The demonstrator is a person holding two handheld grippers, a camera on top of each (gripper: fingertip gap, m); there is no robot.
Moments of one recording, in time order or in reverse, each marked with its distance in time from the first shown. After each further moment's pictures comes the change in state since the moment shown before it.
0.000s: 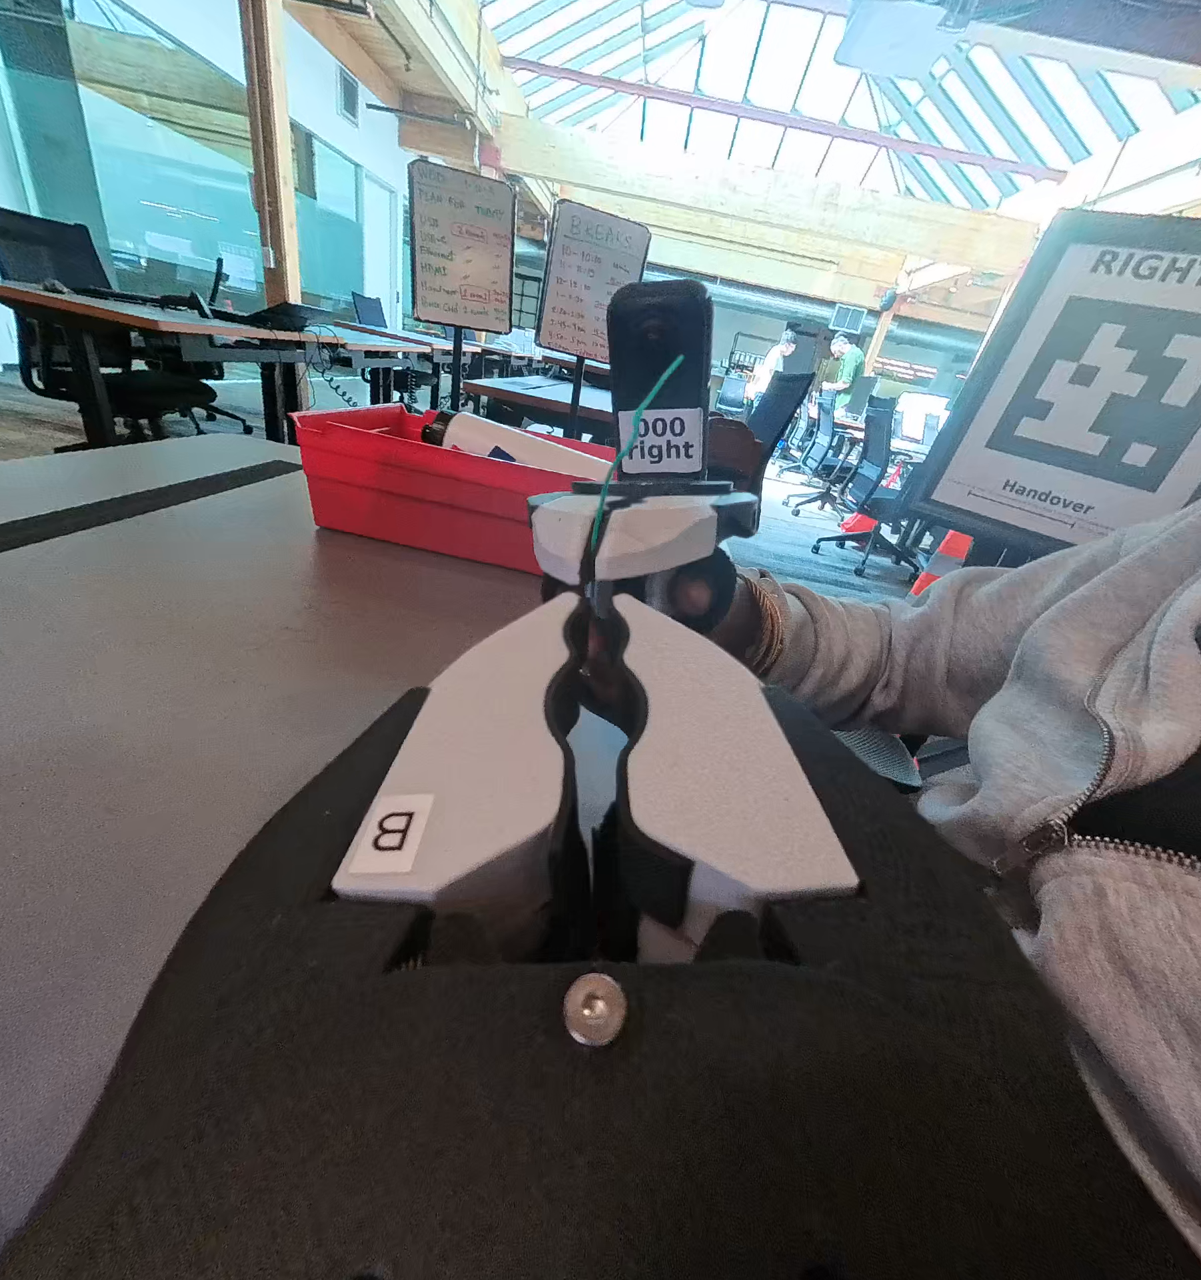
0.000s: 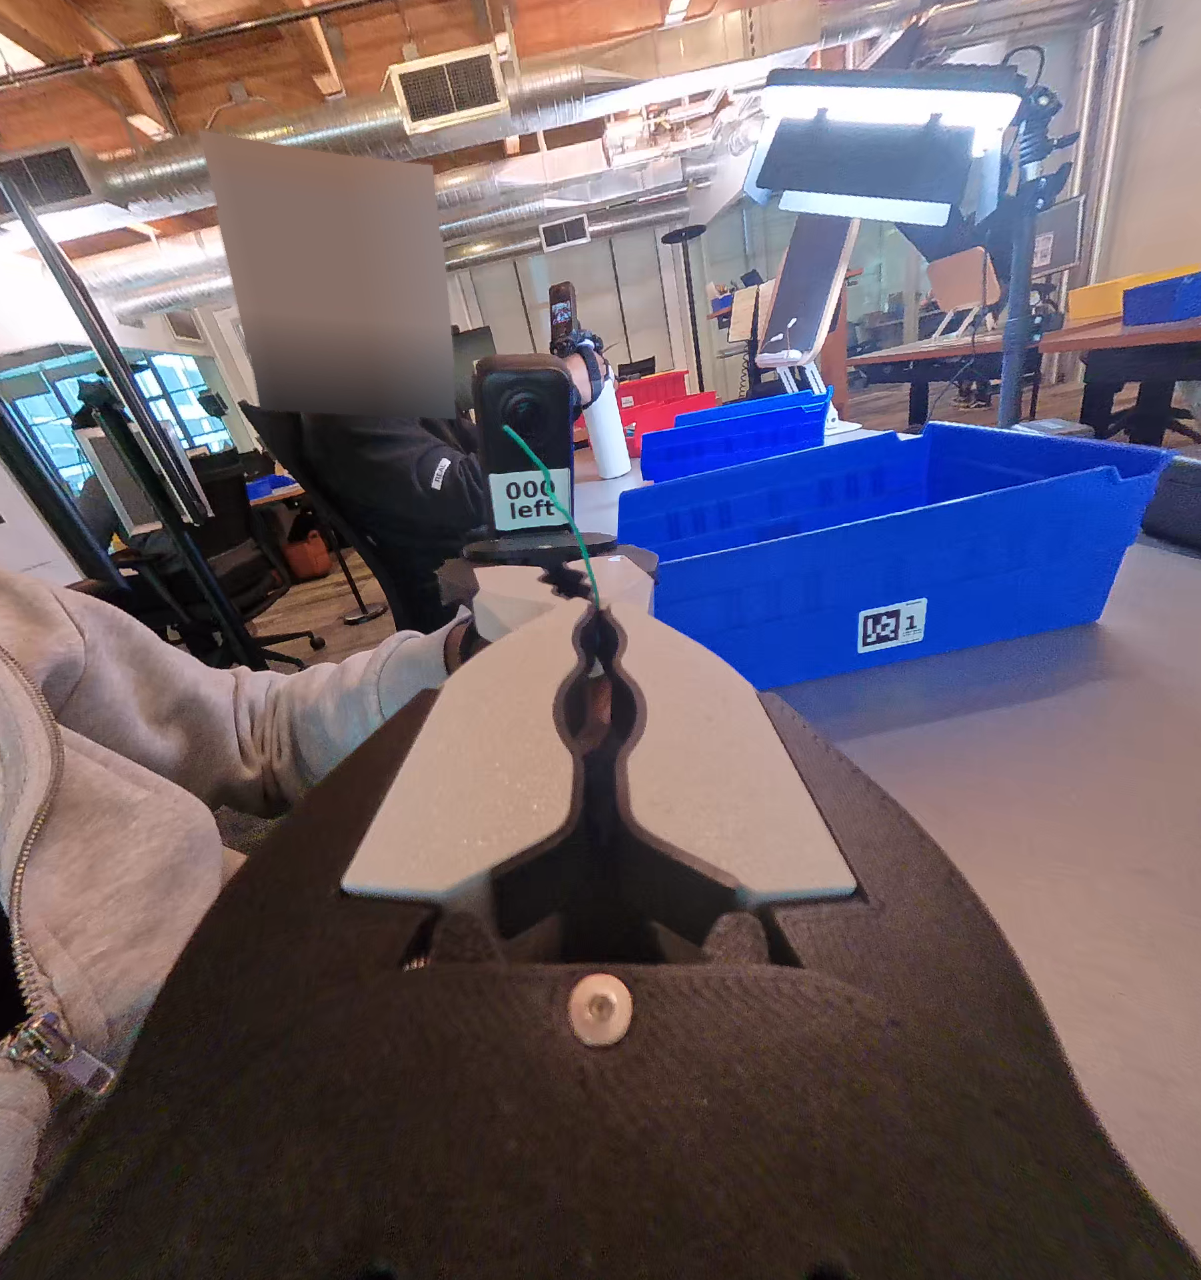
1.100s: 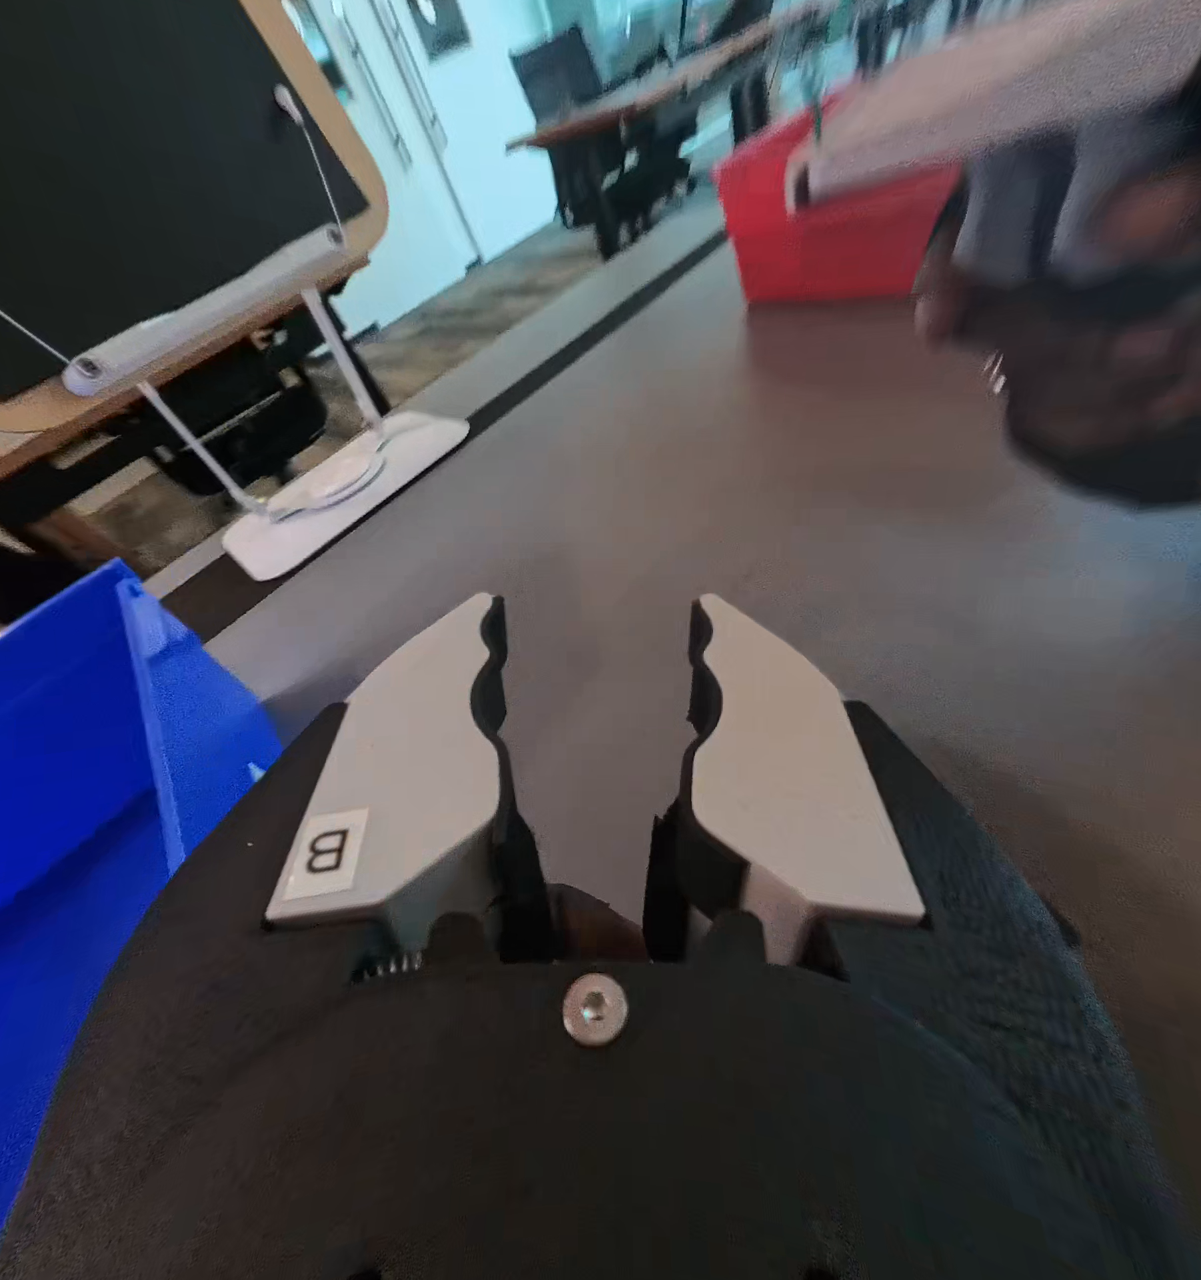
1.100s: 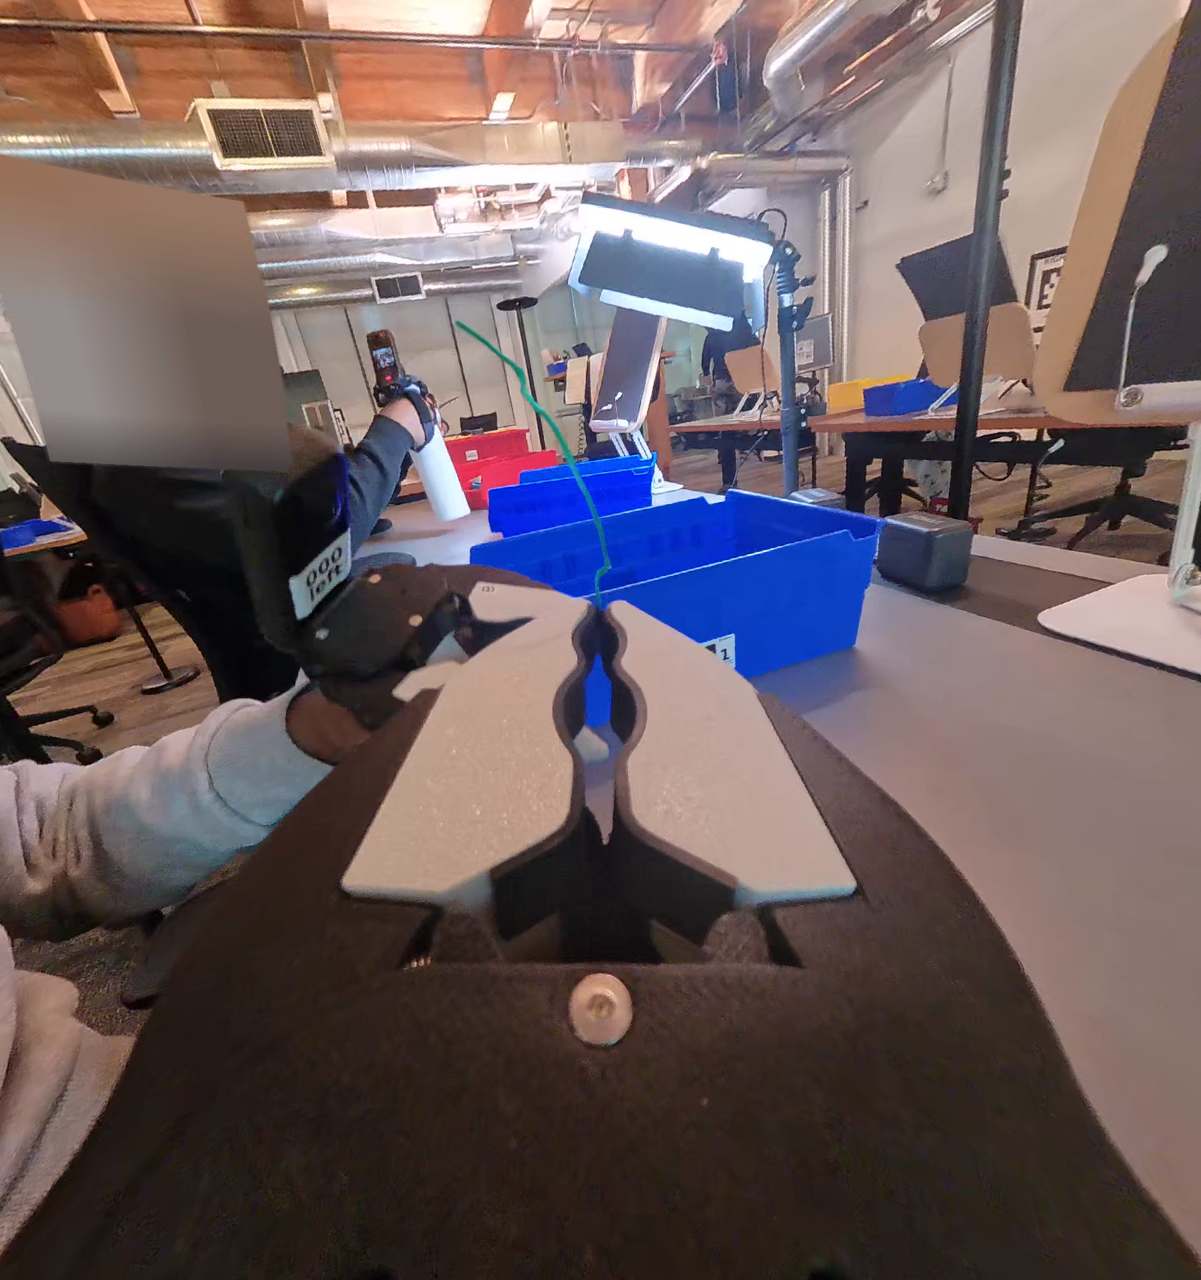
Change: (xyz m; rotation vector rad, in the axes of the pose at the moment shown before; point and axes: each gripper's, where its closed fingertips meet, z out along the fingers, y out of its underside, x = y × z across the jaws) left arm -0.084 0.026 -0.031 -0.392 -0.709 0.443; right arm 0.037 -0.025 -0.025 0.080 0.254 -0.102
